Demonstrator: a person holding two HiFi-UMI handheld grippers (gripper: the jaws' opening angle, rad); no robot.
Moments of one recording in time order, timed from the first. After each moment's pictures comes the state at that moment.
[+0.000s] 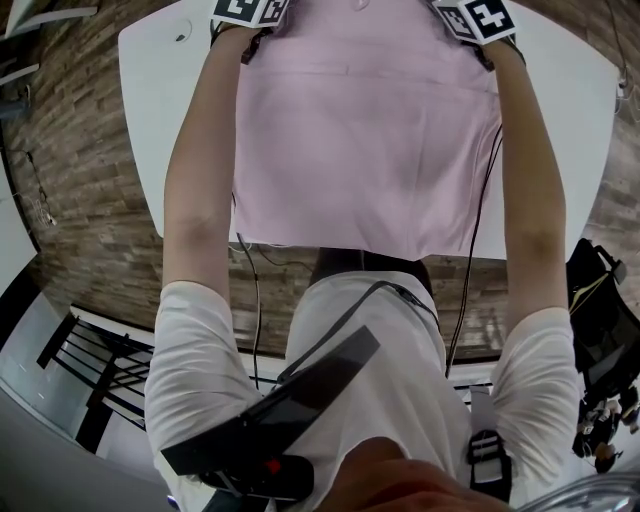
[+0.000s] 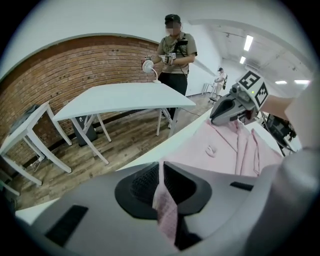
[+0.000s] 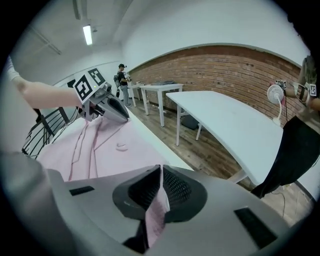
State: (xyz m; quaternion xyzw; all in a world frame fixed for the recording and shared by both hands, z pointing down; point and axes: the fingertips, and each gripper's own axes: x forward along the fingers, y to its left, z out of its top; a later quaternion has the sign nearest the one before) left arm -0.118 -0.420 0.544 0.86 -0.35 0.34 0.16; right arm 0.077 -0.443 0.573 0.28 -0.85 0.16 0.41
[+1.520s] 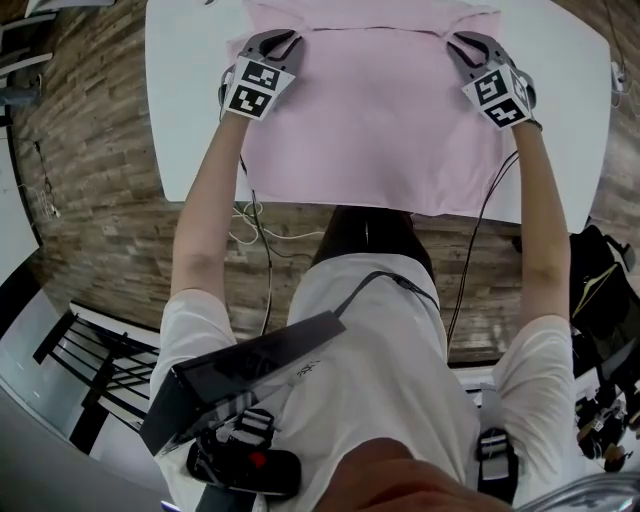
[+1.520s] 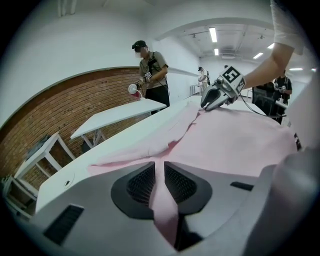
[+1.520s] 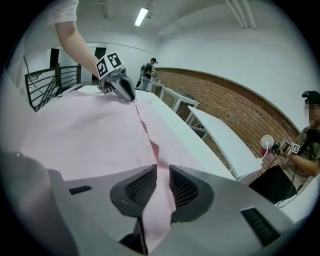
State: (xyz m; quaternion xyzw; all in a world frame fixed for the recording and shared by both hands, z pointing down) left arm -0.157 -0.258 0.569 0.86 -0.35 0.37 0.07; right arm 0.102 -0.269 0.556 0.26 -0.86 -0.07 0.44
